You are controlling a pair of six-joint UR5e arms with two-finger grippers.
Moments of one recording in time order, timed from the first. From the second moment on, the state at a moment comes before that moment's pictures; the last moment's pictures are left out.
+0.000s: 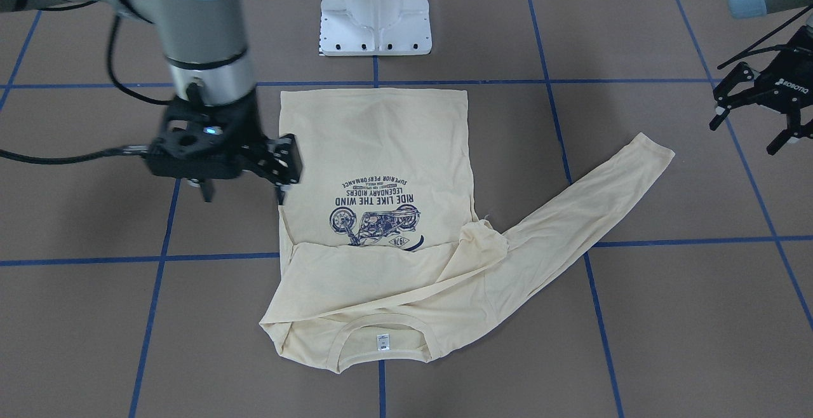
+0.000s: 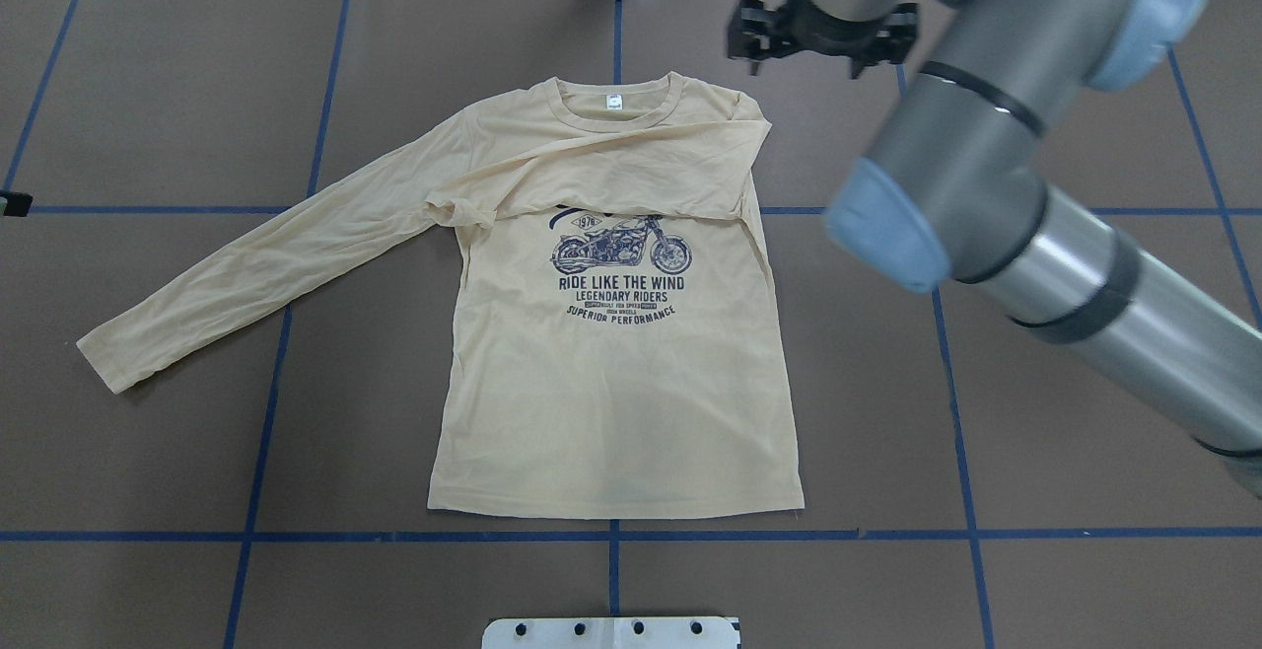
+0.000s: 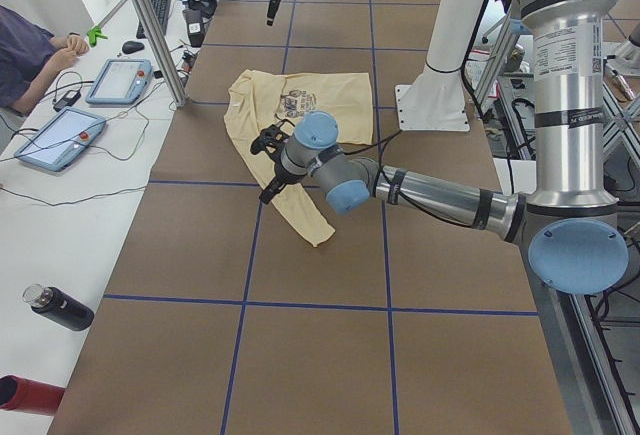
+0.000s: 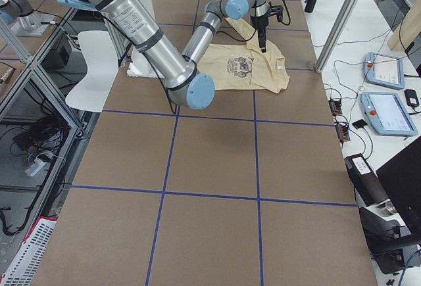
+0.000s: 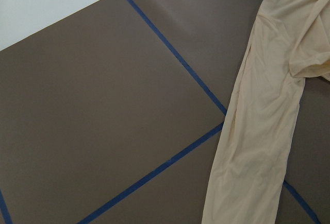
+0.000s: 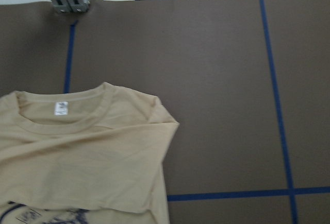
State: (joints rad) left arm -1.19 -1.43 -1.87 -2.37 -2.18 -0.36; right arm 0.88 -0.90 1.86 -1.81 1.87 0.94
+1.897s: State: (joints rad) left arm -0.85 -1.38 -1.51 -2.82 -1.98 -0.55; right arm 1.38 -1.79 2.00 -1.30 2.24 0.22
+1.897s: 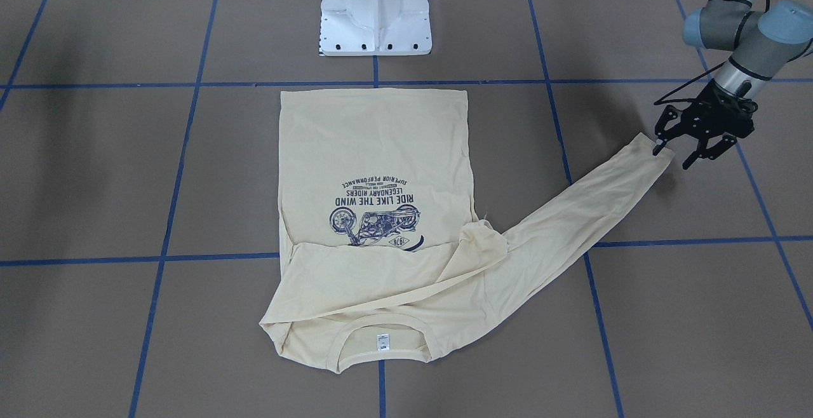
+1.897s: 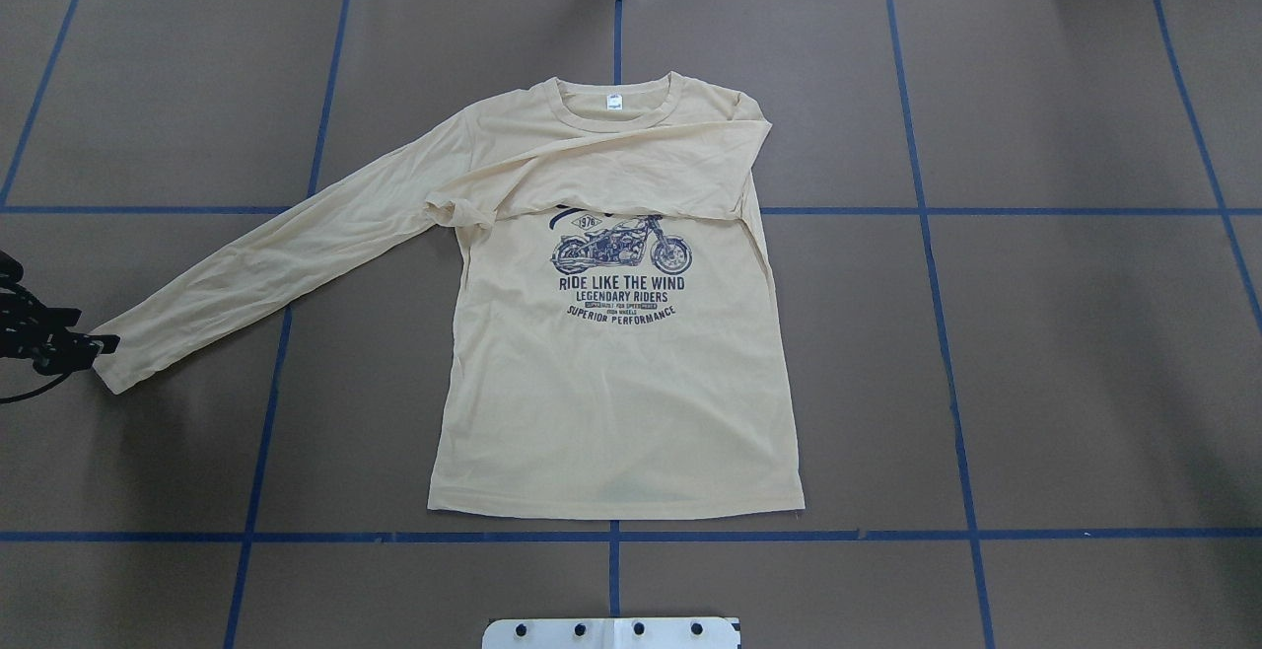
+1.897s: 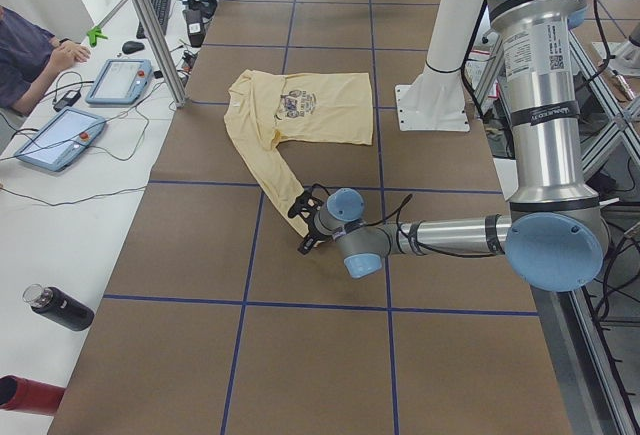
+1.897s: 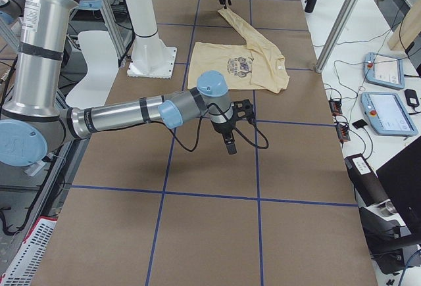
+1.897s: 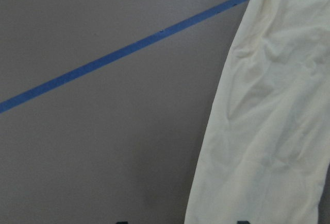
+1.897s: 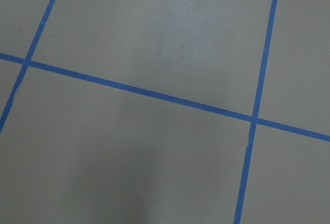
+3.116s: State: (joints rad) left arm -0.88 -1.36 -1.63 -2.77 -2.07 -0.55; right arm 1.38 -1.79 2.00 -1.30 2.24 0.22
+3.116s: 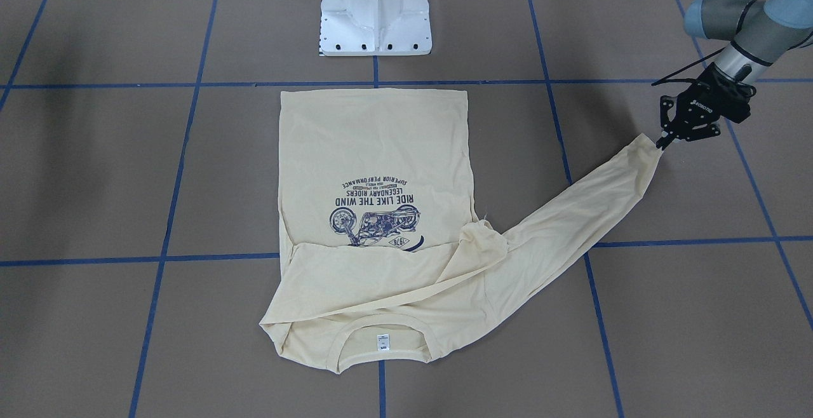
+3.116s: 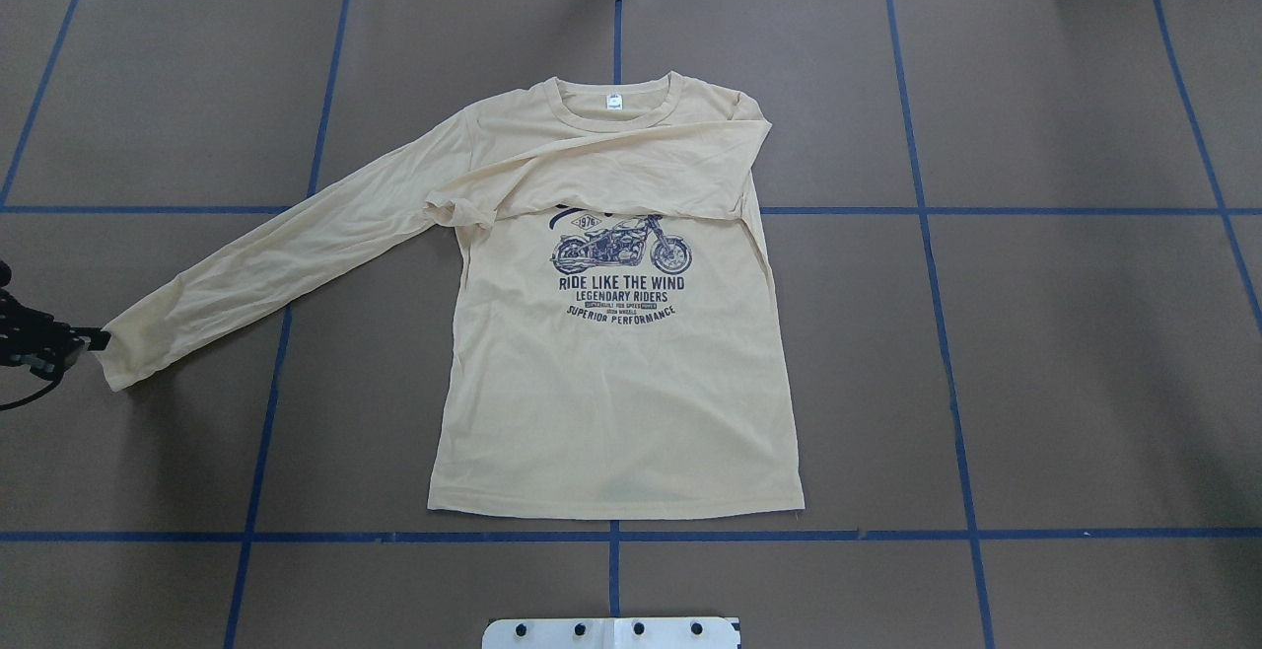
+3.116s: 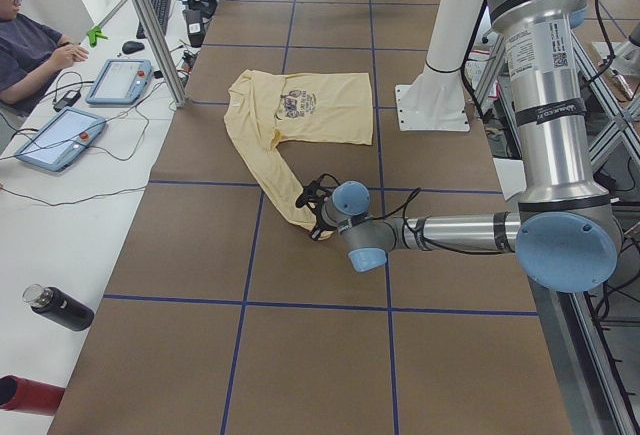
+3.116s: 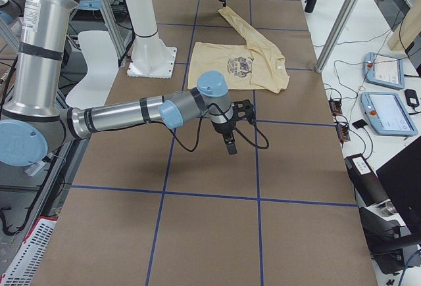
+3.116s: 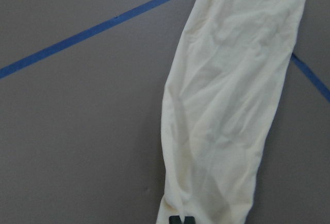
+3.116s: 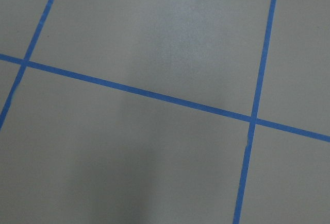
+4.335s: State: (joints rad) left arm -0.87 -2.49 -1.58 -1.42 -2.04 -0.62; right arm 1.38 -1.79 1.97 -1.30 2.24 0.23
